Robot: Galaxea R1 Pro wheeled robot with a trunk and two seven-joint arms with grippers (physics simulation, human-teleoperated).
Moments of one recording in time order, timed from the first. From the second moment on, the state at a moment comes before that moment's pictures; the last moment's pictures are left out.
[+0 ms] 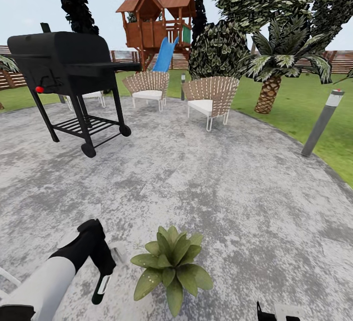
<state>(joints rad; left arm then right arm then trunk) -0.74 0.11 -0.07 -0.60 -1.07 0.63 -1.26 -0.34 -0.03 -0.95 -0.22 0.89 -0.56 -0.08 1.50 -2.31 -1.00</state>
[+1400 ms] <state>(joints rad) -0.69 0.03 0.02 -0.50 -1.01 0.62 -0.99 -0.34 -0.03 -0.95 -0.22 0.89 -0.56 -0.08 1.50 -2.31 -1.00</state>
